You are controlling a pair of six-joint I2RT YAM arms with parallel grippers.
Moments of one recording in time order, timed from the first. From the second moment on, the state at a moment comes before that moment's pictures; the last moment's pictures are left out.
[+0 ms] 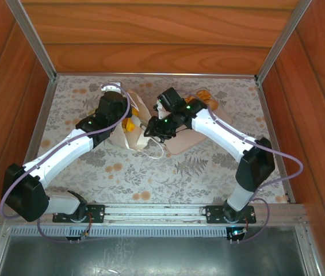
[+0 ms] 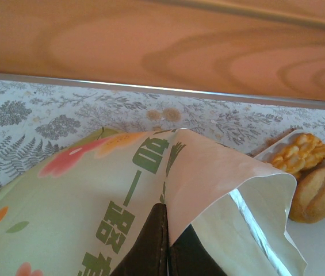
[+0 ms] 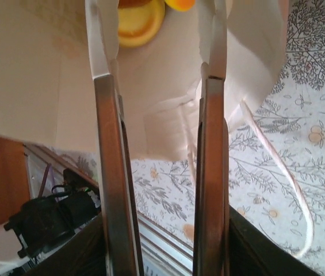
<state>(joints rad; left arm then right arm) -0.59 1.32 1.05 -0.18 -0.36 -0.43 0.77 1.72 1.53 -0.88 -0.46 0.67</state>
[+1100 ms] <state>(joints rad) -0.59 1.32 1.05 -0.18 -0.34 -0.43 0.77 1.98 1.74 -0.95 -0.43 0.66</state>
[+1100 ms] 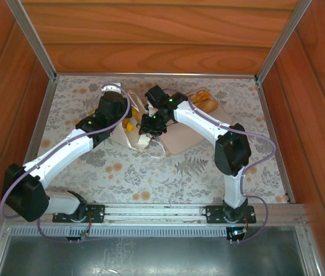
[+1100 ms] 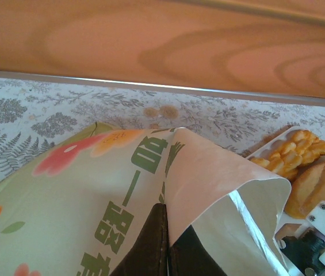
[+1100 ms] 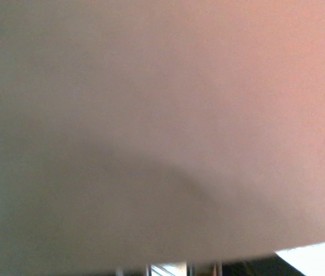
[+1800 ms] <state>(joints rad) -0.59 1.35 1.05 -0.17 -0.34 -0.43 0.80 1.75 1.64 -0.95 -0.46 0.62</state>
